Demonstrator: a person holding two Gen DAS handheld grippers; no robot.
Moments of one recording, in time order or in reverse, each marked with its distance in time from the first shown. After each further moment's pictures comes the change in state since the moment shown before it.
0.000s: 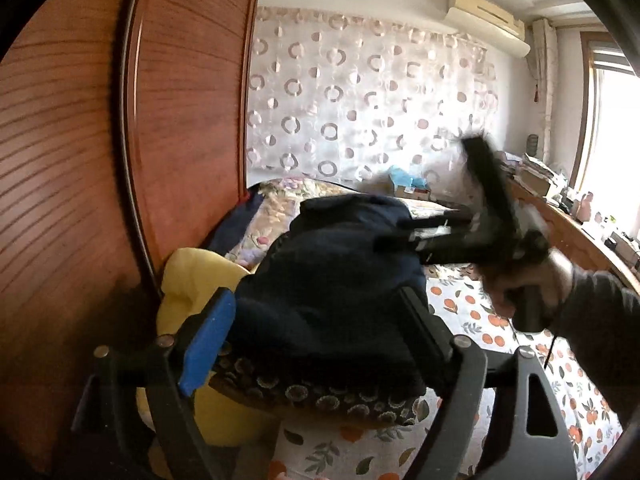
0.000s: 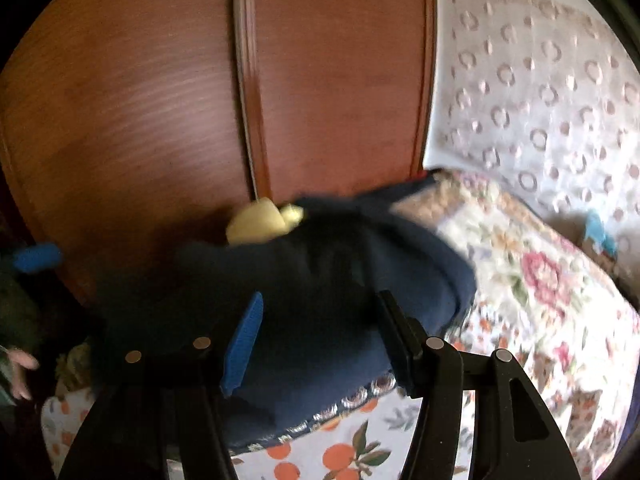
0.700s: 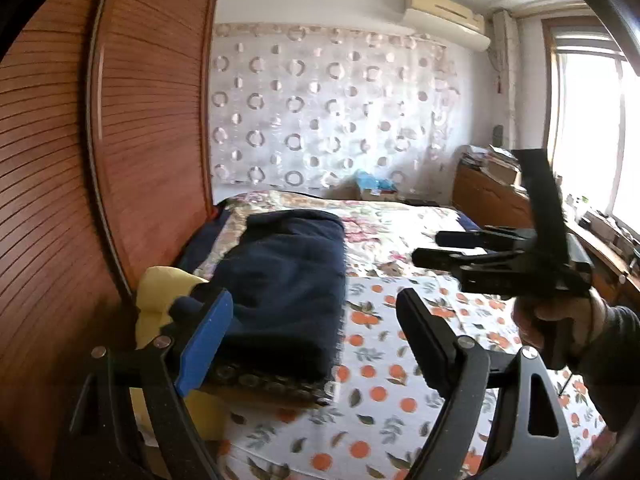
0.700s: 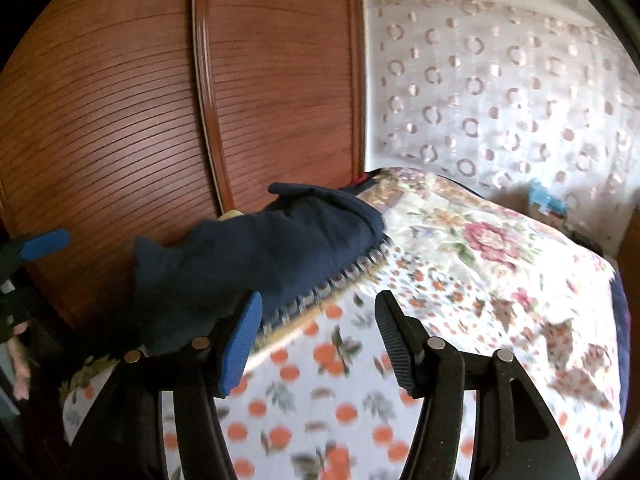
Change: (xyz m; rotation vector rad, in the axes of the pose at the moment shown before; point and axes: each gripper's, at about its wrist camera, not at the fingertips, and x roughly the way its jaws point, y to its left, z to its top) left arm -0.040 -0.053 0.004 0.090 -0.021 -0.105; right arm -0.147 0.064 -0.089 0.165 -0.129 -0.176
